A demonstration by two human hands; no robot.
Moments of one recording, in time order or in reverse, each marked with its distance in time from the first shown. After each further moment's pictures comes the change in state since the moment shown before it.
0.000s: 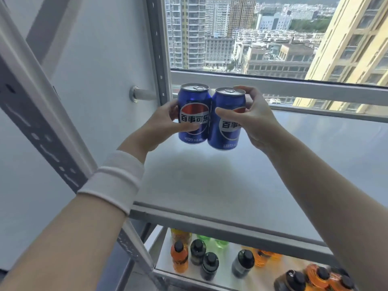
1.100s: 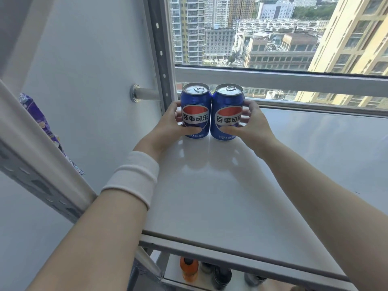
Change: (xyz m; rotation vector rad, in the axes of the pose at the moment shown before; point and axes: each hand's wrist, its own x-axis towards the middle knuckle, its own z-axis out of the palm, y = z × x) left_hand 0.056 -0.054 -0.015 0.024 0.110 -0.106; right_hand 0.059 0.063 0.009 -0.272 0.080 0.009
